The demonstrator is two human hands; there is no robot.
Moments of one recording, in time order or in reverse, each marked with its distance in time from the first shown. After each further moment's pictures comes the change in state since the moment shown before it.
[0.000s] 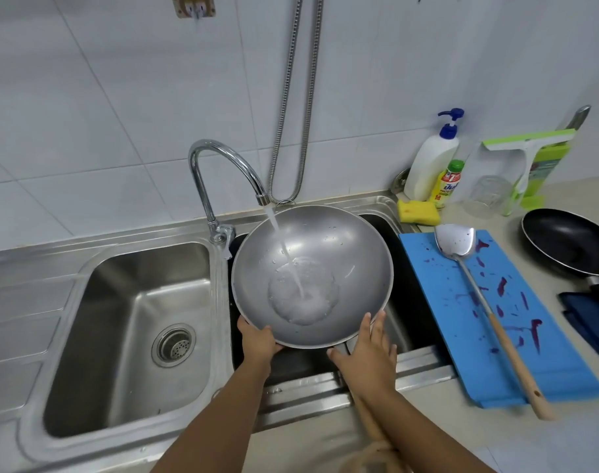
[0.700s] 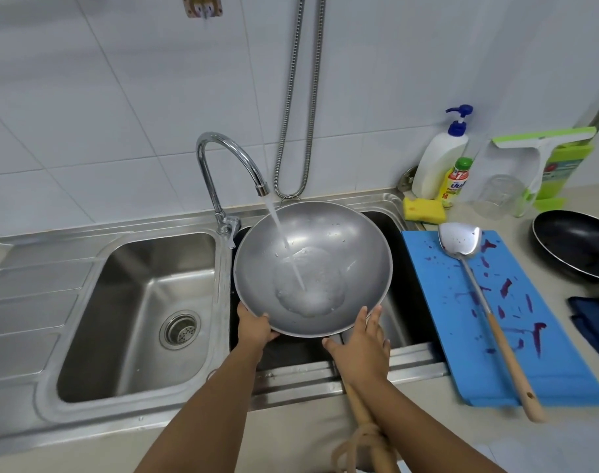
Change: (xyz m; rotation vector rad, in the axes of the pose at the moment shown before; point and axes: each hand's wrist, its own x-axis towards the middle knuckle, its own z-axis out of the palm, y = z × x) left_hand -0.001 -0.002 0.000 0.113 0.029 0.056; right_hand 0.002 0.007 -0.006 0.050 -0.025 -0.023
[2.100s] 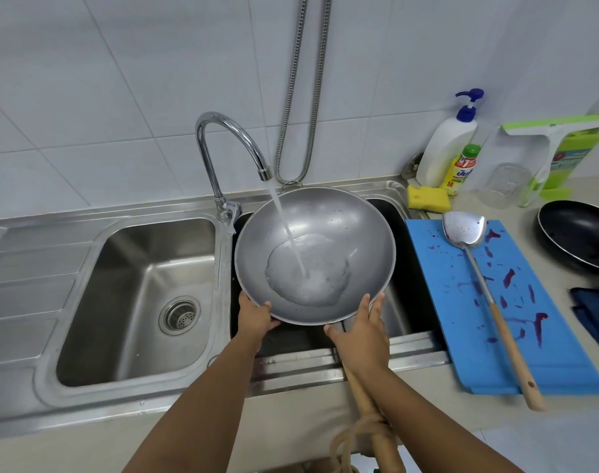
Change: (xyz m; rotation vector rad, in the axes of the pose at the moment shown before) left_hand 0.007 -0.008 -0.006 0.012 -0.056 -0.006; right_hand 0.001 0.001 0.003 0.037 0.012 -0.022
